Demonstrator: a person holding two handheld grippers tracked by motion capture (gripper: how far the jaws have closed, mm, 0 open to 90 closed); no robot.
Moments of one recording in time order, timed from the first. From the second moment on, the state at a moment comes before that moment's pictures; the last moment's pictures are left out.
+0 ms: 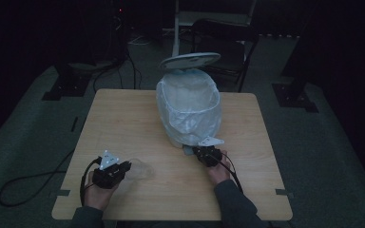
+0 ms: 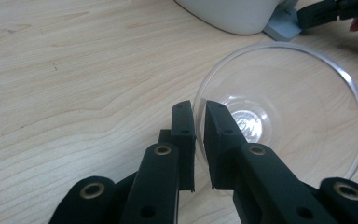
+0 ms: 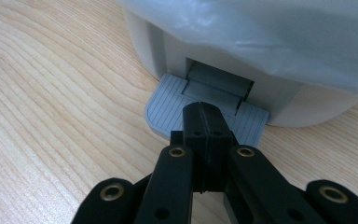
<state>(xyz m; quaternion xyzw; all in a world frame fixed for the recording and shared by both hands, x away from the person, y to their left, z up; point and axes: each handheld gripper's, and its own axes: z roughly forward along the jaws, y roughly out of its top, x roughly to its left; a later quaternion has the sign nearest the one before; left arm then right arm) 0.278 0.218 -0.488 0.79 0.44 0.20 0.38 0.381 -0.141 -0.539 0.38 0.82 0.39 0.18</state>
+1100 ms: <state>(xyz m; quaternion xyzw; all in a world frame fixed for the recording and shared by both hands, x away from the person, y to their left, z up) 0.303 0.195 -0.479 0.77 0.43 0.26 0.40 0.381 -0.141 -0.540 0.38 0.82 0.40 0.18</state>
